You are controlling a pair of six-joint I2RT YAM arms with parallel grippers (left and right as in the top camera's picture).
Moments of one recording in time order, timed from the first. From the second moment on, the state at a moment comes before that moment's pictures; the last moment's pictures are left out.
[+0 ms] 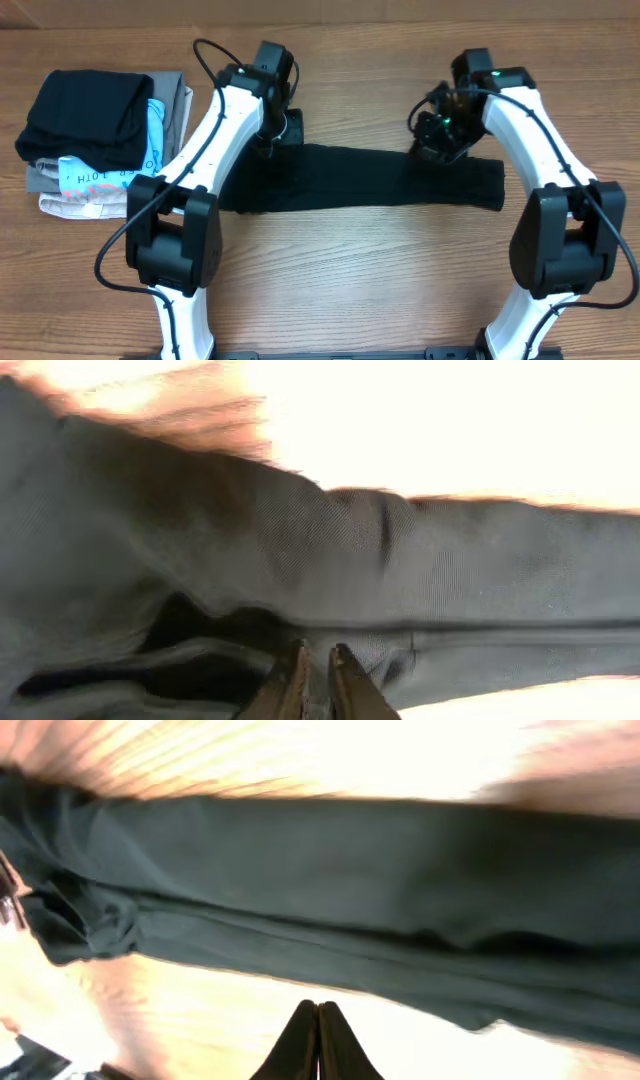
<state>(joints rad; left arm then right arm) -0.31 2.08 1.72 -1.03 0.13 -0.37 0.11 1.97 1.59 -1.12 -0.46 0.25</state>
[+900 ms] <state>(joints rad) -0.34 2.08 1.56 -0.89 0.13 -0.41 0.18 1.97 1.28 -0.90 -0.37 0.28</state>
